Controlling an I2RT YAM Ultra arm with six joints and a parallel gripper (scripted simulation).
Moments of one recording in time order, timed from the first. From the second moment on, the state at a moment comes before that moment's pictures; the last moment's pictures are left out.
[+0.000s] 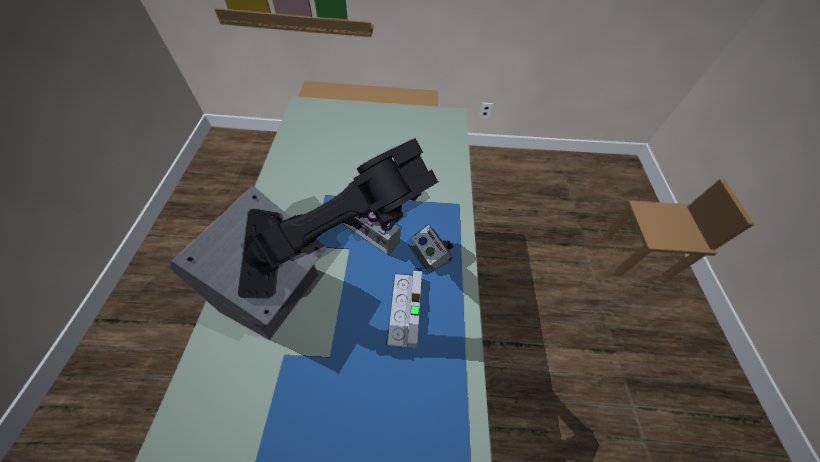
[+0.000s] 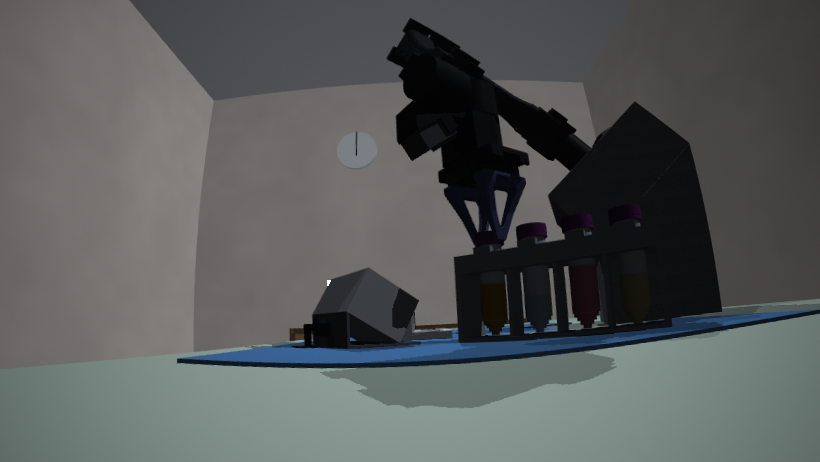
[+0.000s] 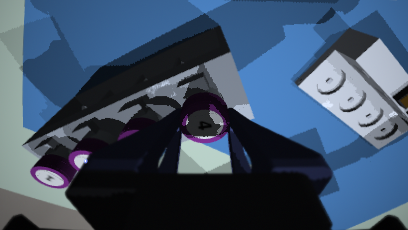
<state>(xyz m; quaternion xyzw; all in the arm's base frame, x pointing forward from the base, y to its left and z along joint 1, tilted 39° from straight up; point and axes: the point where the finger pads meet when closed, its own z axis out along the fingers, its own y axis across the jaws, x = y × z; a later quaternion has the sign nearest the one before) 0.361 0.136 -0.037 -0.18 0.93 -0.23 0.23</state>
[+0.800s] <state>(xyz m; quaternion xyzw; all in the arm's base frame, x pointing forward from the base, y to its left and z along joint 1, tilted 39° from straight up) 0.362 0.137 -0.037 -0.15 0.93 -0.23 0.24</state>
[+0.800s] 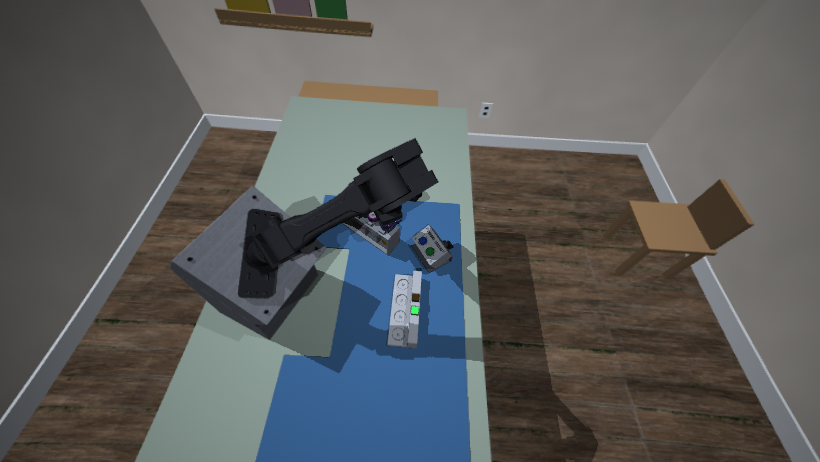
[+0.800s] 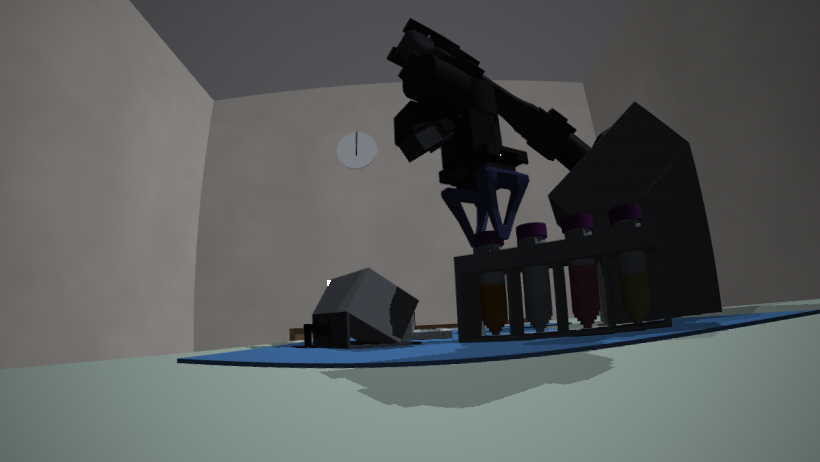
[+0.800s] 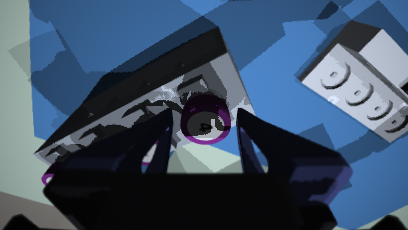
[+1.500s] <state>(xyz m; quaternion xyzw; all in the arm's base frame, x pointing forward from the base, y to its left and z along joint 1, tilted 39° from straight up) 0.347 0.152 -0.007 -0.14 0.93 -0.22 0.25</state>
